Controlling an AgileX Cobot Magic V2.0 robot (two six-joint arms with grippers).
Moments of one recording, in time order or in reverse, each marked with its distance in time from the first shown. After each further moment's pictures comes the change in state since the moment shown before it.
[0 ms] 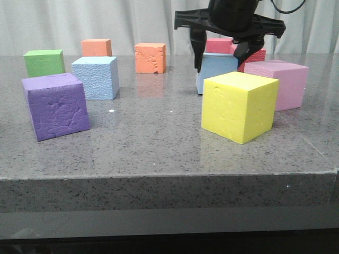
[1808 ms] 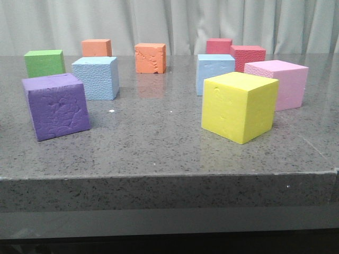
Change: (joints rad) left arm 0.000 0.000 0.000 0.000 0.002 0.000; right arm -0.332 -0.904 0.721 0.341 -0.344 -0.627
